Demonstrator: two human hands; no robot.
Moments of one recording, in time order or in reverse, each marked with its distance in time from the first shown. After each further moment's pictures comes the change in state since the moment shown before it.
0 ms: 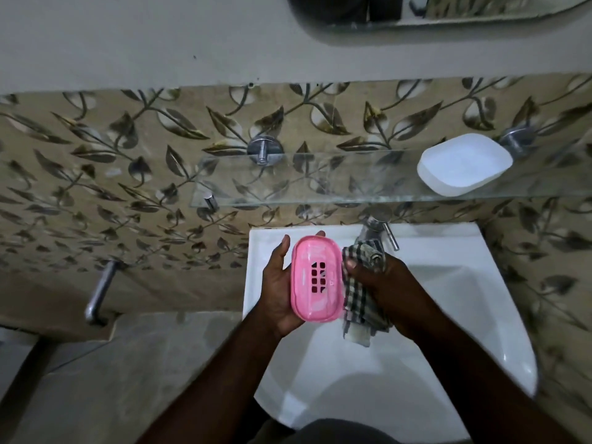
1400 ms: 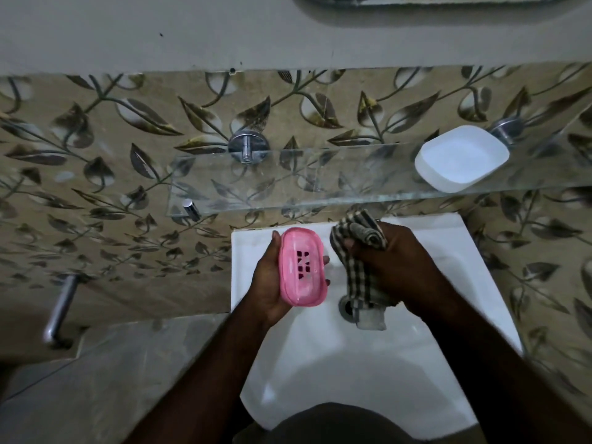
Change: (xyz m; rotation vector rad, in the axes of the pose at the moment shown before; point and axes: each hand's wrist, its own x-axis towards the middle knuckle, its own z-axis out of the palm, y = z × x) left_hand 0.028 0.022 -0.023 0.179 0.261 0.026; right_hand 0.003 -0.052 0.013 -0.361 0.124 -0.210
